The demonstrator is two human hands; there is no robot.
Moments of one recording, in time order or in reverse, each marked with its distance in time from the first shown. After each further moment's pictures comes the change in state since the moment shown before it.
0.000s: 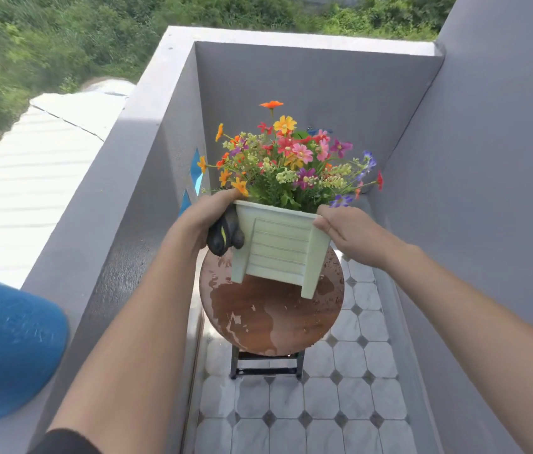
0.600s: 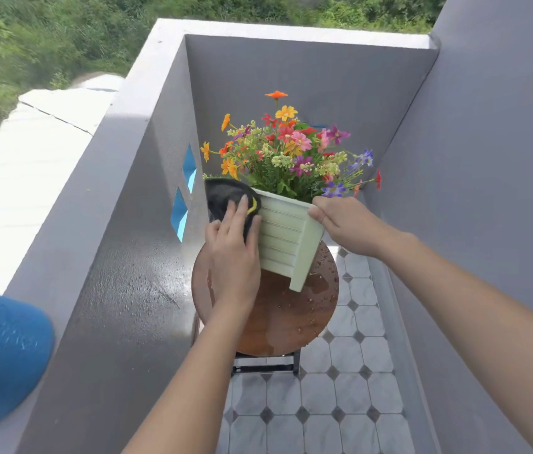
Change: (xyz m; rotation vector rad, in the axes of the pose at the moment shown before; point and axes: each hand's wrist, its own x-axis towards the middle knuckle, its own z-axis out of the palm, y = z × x) left_hand -0.036 -0.062 0.079 0.347 0.695 0.739; right_hand 0.005 0.001 -0.009 0.022 -0.033 0.063
